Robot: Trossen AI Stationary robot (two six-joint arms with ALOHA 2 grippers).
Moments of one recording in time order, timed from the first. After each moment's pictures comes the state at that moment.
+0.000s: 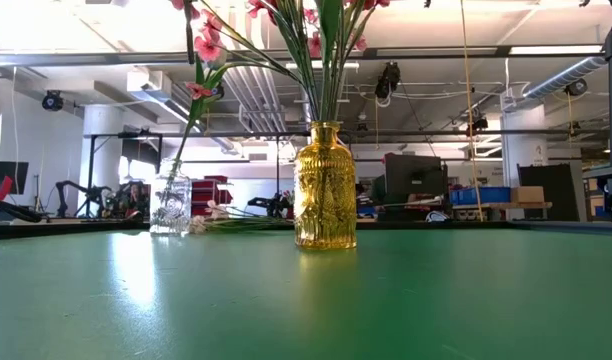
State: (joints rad) left arm -0.68 1.37 0.57 1.07 -0.62 0.15; right arm 0.31 1.90 1.54 0.51 -0.01 -0.14
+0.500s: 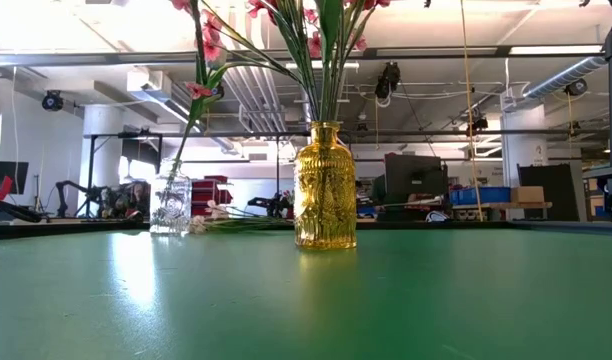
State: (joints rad) left arm -0.68 1.40 0.62 1.06 -0.72 0.21; right arm 0.31 1.90 1.54 0.47 0.07 -0.16
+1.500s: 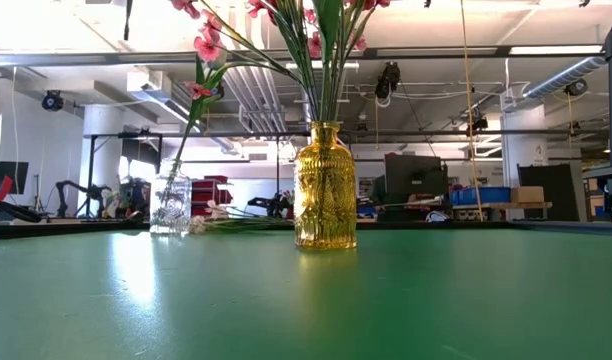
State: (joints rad) left arm -0.68 0.96 0.62 0.68 -0.81 0.23; right arm 0.31 1.77 1.54 0.24 0.08 -0.11
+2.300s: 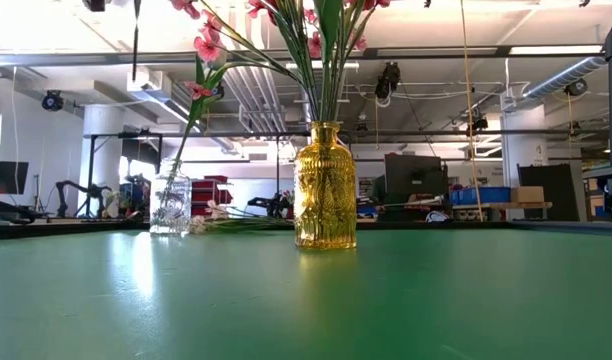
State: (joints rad) left arm -0.26 0.44 0.52 0.37 -0.73 0.34; right arm 0.29 1.53 1.54 -0.11 0.08 -0.18
